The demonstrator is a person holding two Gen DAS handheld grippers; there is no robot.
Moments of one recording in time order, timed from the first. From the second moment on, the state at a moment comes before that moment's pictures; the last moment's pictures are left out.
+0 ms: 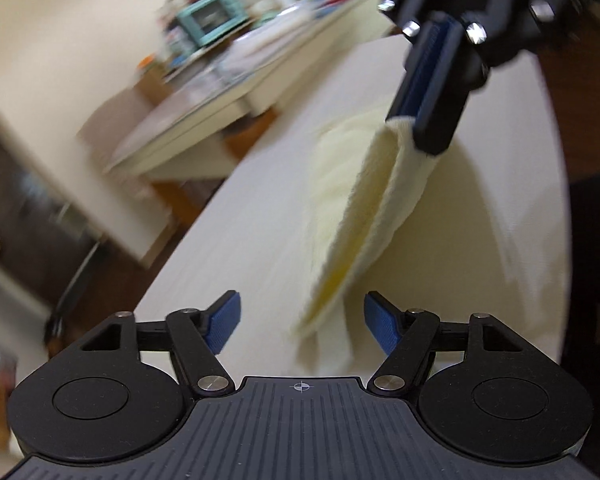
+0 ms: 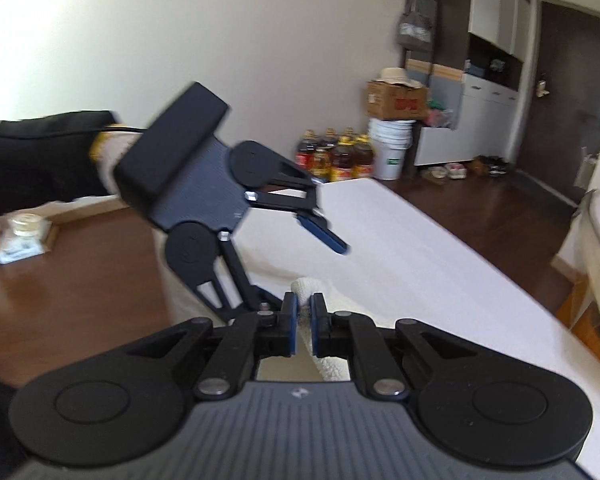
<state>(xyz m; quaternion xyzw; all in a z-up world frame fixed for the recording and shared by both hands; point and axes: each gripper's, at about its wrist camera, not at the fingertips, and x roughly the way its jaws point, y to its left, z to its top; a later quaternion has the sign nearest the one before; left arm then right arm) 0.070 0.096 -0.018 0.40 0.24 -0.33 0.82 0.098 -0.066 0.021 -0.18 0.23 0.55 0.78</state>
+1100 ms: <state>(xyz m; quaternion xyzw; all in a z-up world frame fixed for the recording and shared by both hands) 0.046 0.069 -0.002 0.41 0.35 -0.39 0.75 -0.036 -0.034 -0.083 -0.40 0.07 0.40 0.82</state>
